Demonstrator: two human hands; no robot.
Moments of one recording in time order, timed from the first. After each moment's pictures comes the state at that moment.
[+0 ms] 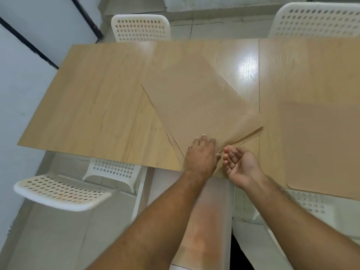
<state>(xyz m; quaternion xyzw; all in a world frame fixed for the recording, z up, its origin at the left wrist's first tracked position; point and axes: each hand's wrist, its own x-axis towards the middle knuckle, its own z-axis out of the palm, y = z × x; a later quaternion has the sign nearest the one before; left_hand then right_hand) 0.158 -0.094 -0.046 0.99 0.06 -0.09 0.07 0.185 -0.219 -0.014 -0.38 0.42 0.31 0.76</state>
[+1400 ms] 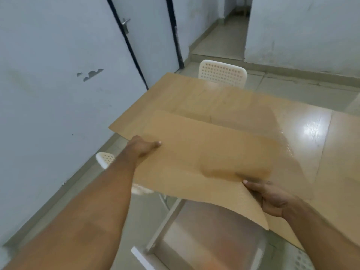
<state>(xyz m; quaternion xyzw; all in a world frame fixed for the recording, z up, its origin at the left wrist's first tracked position) 0.036 0.185 0.132 0.75 0.60 -0.07 0.28 0.204 -0.184 0.054 -0.50 0.08 0.58 0.64</state>
